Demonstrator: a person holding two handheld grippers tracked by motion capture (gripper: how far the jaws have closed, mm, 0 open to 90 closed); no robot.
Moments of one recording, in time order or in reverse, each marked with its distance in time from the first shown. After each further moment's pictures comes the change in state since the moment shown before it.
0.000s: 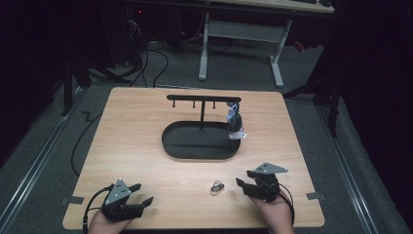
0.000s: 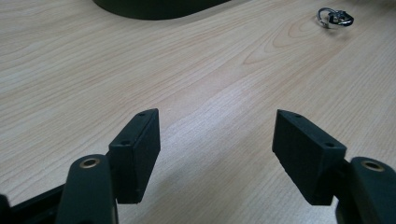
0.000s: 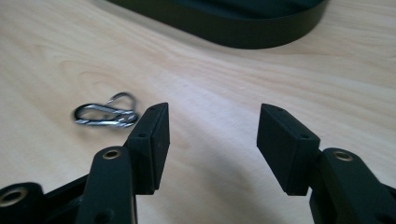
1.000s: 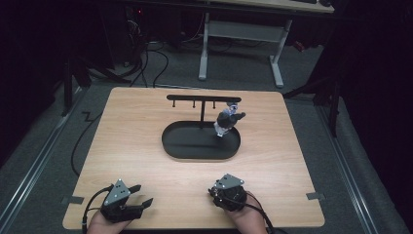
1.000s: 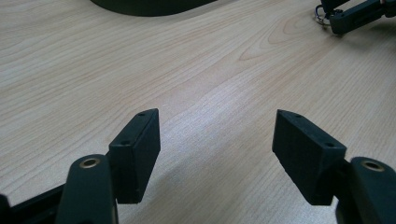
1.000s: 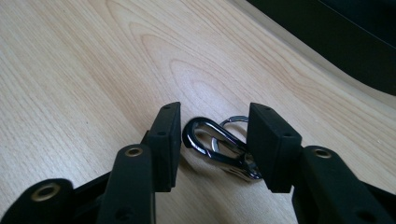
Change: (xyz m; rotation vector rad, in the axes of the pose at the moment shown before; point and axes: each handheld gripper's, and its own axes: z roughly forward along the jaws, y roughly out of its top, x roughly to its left) left arm 0.002 -0.002 -0.002 0.008 -0.018 -0.002; right arm 0.084 0.006 0.047 0.063 -0.019 -0.290
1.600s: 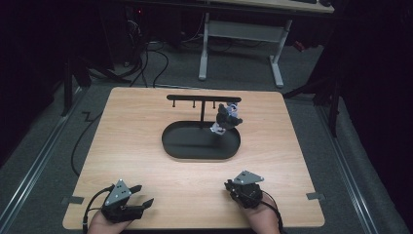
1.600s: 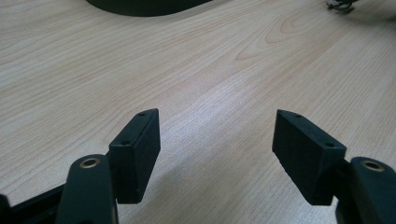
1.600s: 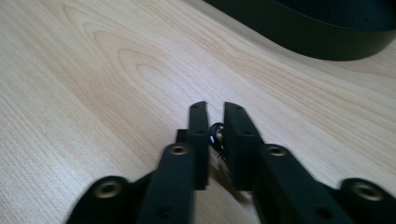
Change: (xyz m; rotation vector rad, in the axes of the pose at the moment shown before) left arm -0.001 0.000 0.001 0.004 -0.006 0.007; right arm -0.036 -0.018 -0.024 -0.022 -0.015 0.113
